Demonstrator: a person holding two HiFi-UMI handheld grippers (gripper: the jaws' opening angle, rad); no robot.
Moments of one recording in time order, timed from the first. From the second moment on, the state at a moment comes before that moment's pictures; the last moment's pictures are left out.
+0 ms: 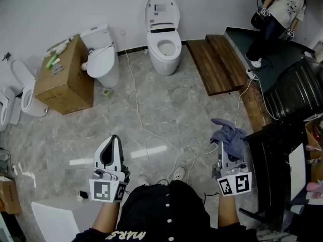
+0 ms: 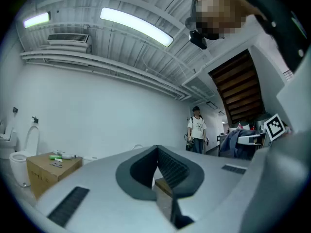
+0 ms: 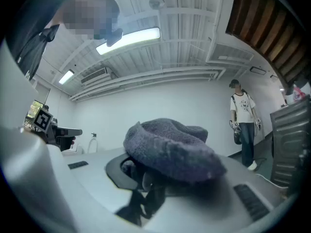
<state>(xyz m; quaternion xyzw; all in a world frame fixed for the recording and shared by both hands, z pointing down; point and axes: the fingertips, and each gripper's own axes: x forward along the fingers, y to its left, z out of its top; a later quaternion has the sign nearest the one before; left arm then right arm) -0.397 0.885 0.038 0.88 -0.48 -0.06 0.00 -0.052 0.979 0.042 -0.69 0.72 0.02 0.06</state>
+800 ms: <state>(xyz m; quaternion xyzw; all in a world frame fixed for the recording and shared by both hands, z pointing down) -0.344 0.888 0.041 0.86 -0.50 -0.05 0.02 0.012 0.983 0.044 -0.68 0.72 0.01 0.10</state>
